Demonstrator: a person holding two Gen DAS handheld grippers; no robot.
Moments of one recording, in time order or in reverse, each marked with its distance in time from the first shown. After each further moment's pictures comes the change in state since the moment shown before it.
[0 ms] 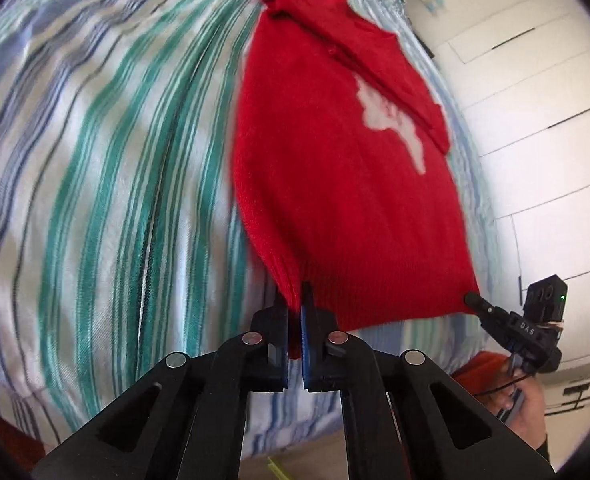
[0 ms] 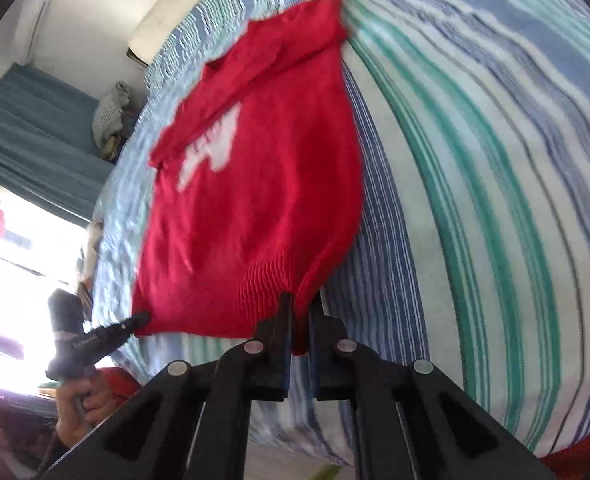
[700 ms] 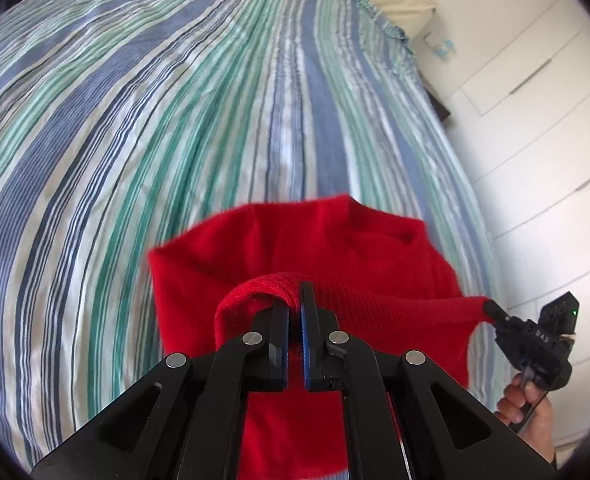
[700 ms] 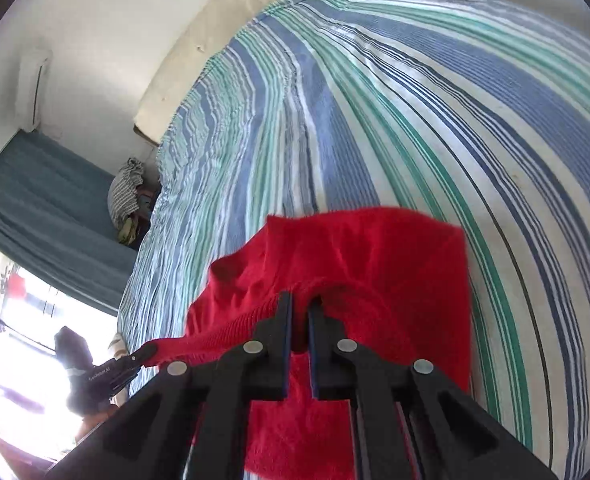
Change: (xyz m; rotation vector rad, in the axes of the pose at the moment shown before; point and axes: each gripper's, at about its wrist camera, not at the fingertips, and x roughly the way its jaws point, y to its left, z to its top) left arm 0.065 -0.045 0.334 0.039 -0.151 0.119; right arm 0.091 0.026 0.315 0.070 -0.181 0.089
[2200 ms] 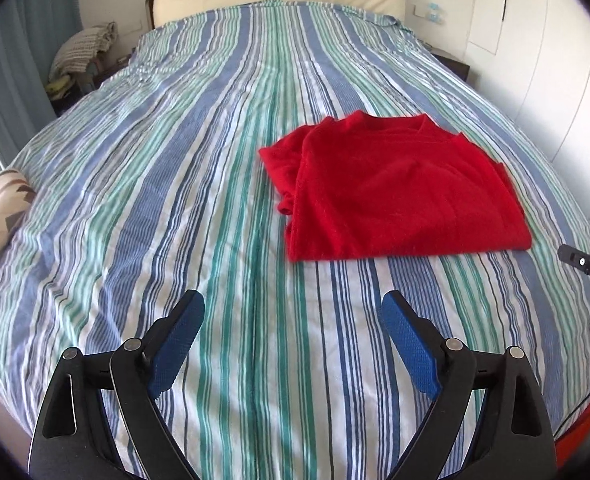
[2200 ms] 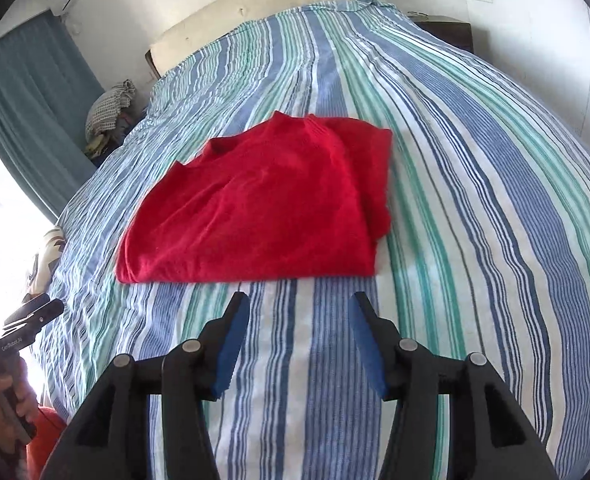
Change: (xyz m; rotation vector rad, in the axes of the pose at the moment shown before) left arm -0.130 -0.036 -0.213 0.304 -0.177 0.390; right arm -0.120 0.033 -0.180 -0.368 0.001 -0.252
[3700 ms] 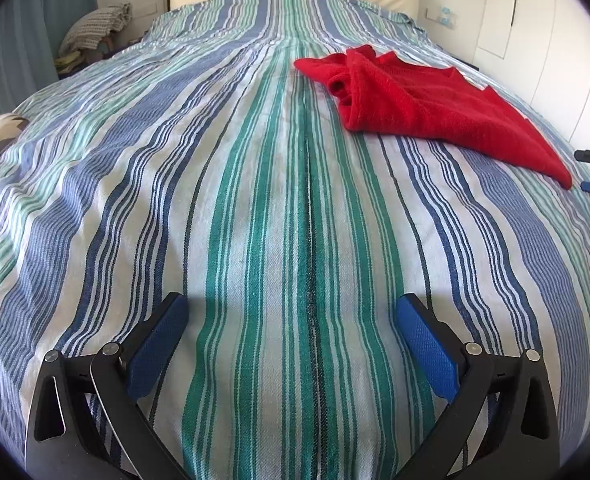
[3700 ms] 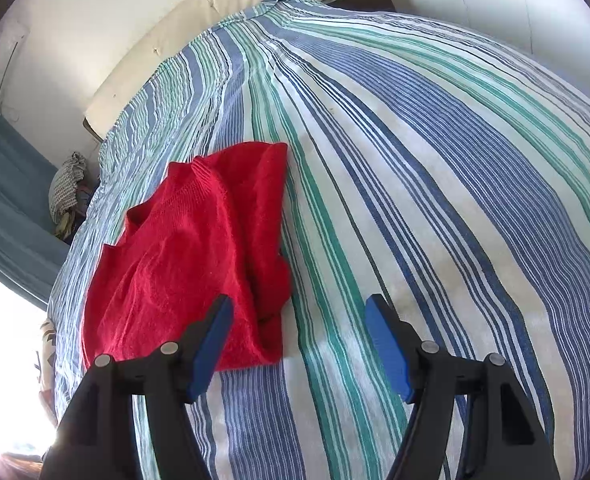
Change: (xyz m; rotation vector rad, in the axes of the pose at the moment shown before) left arm 0.074 0.043 -0.118 -0.051 -0.040 -0.018; right arm 0.053 -0.096 0.035 0.315 -0.038 -0.028
